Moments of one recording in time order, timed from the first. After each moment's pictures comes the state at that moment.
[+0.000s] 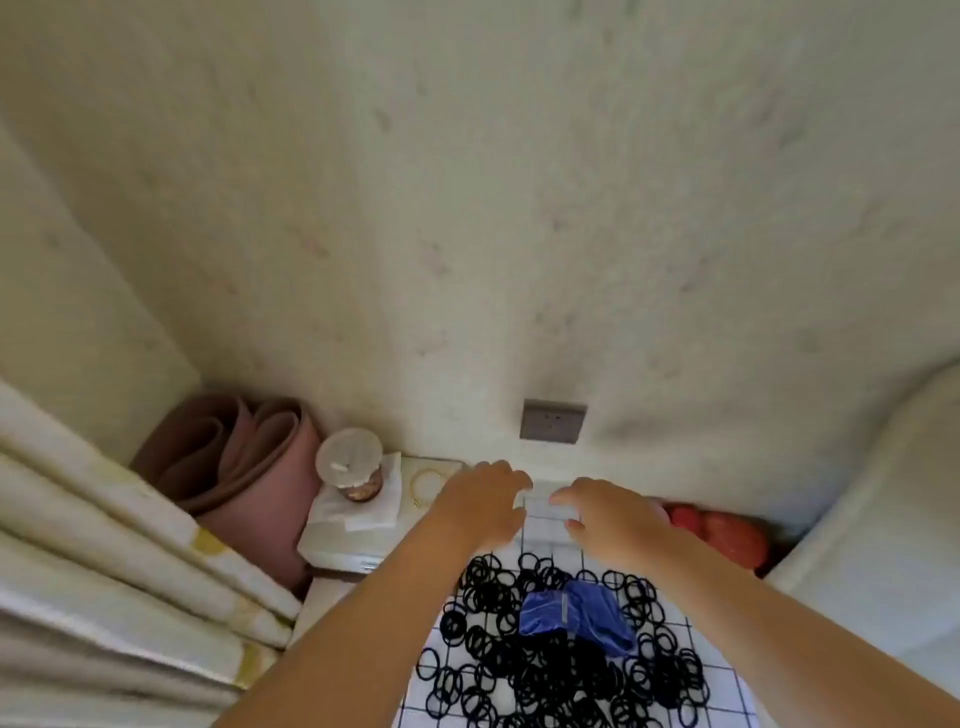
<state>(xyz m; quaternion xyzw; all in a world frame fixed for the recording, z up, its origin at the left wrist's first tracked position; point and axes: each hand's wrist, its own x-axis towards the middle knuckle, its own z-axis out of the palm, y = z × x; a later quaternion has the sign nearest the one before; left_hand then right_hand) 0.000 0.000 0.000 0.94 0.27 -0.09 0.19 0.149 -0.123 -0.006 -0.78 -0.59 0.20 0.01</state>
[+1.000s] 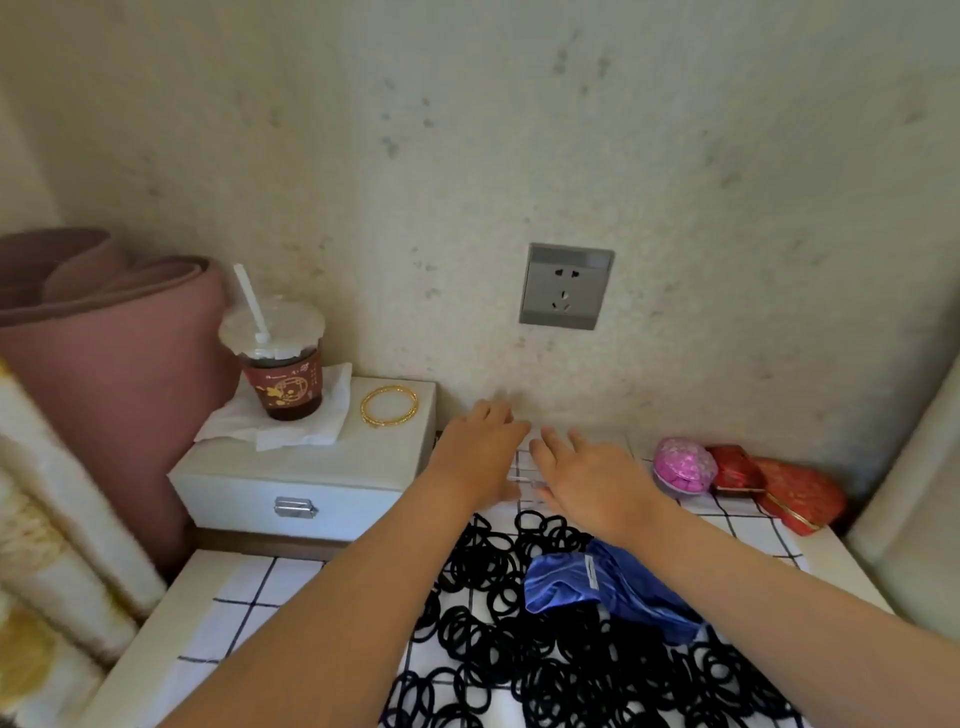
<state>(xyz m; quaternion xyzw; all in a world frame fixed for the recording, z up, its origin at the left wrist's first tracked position) 0.029 0.027 -0.219 0.98 0.20 0.08 -0.02 0.159 -0.097 -0.230 -0.70 -0.66 -0.23 -0.15</state>
